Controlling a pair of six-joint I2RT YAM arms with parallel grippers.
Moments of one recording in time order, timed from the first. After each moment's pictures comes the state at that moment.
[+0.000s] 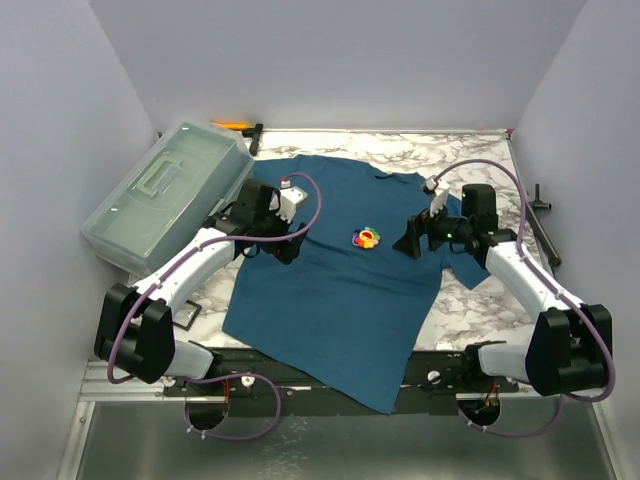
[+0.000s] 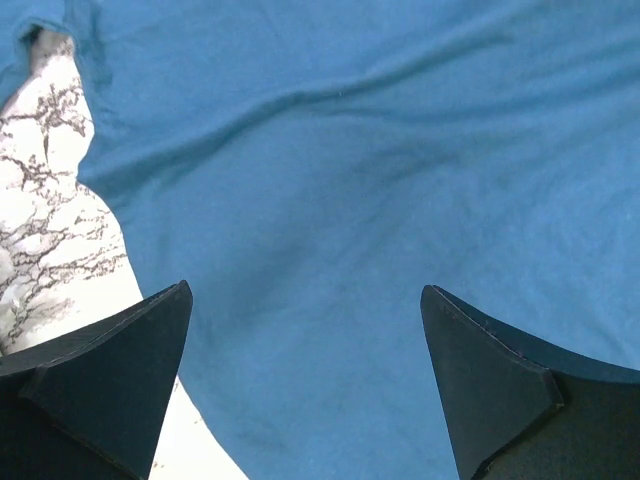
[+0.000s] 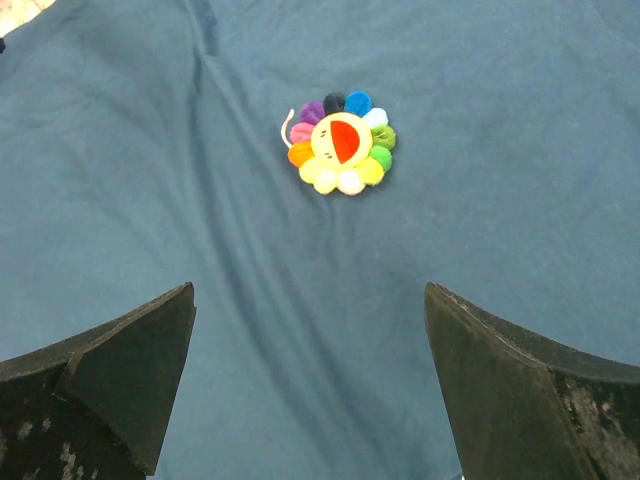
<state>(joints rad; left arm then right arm) -0.44 1.38 0.99 -0.50 0.22 0.20 0.11 1.27 0.79 -0.23 -0.69 -0.20</state>
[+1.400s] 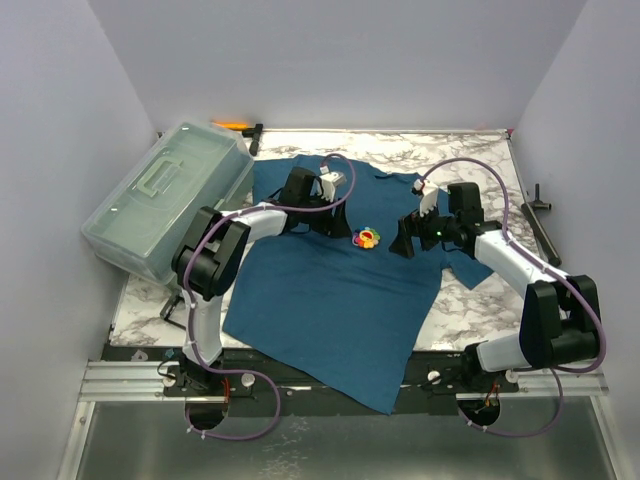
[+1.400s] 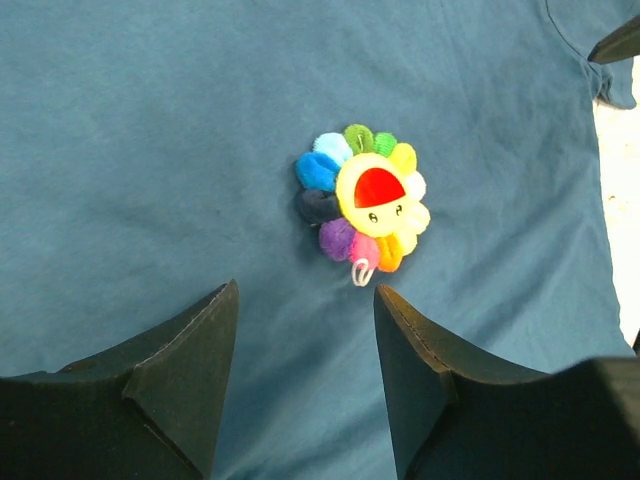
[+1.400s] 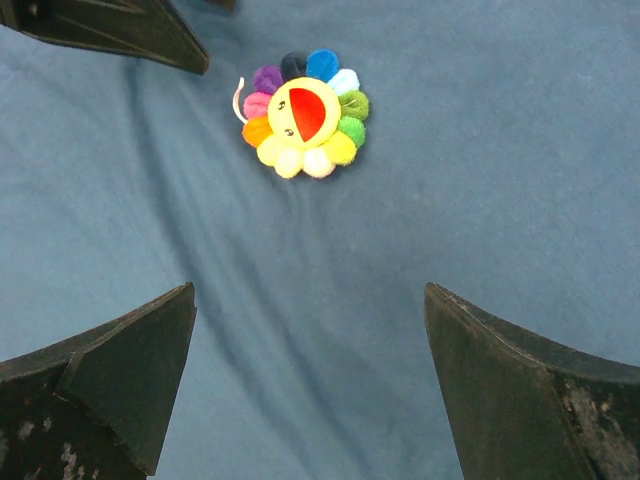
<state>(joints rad) -0.49 2.00 1.25 0.04 0.61 -0.16 0.16 1.41 0.83 -0.23 -0.59 -0.21</state>
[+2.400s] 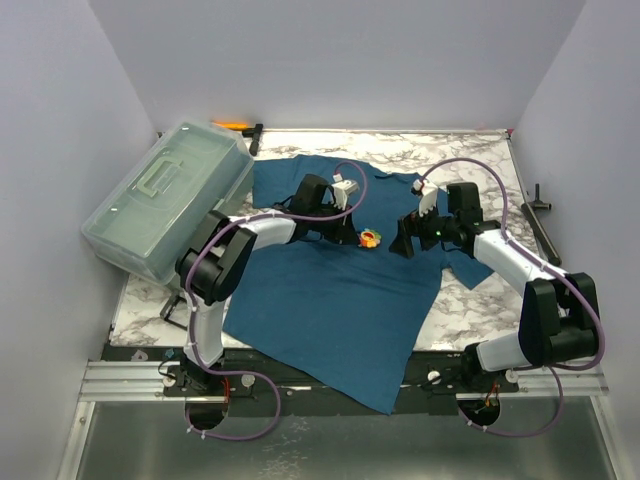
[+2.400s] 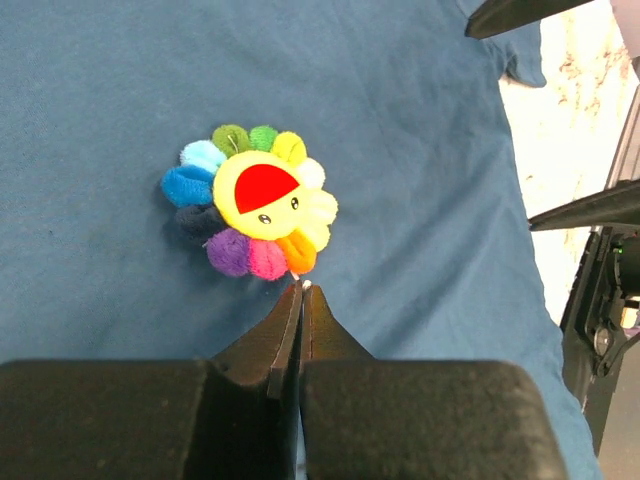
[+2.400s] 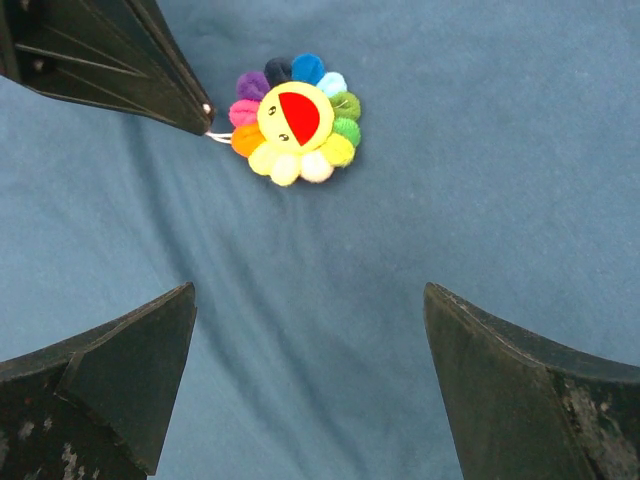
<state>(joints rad) -0.57 2.01 1.22 0.12 0.67 -0.25 0.16 1.43 0.83 -0.23 -0.58 -0.21</state>
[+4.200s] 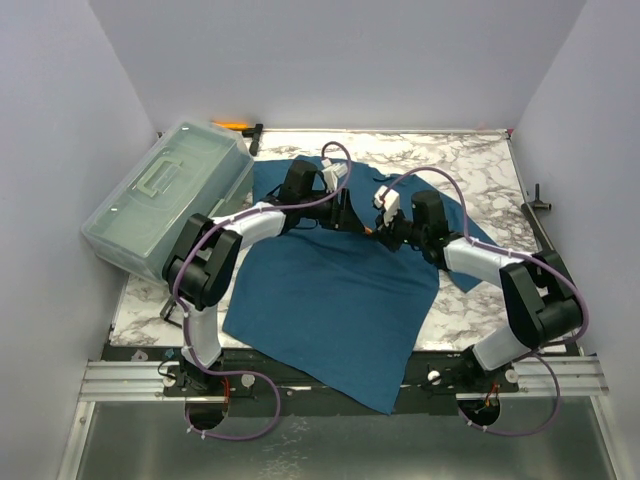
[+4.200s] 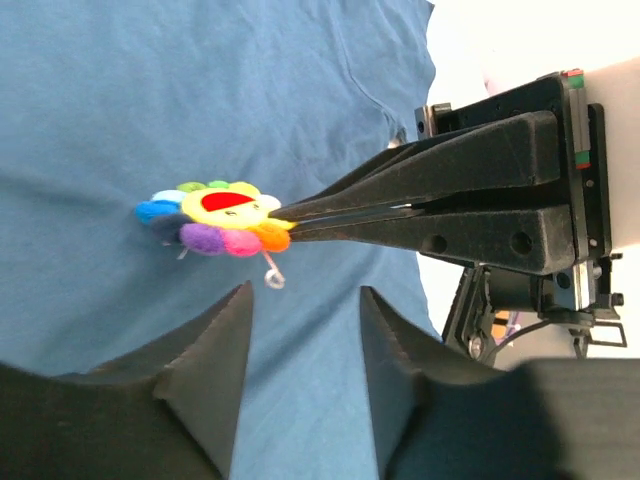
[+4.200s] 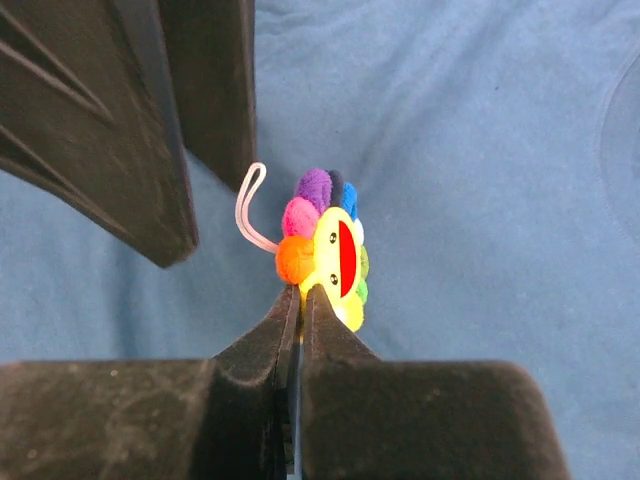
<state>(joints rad) -0.53 1.92 1.25 0.11 0.79 -0.47 0.39 1.55 0.75 0.24 -0.46 -0.36</state>
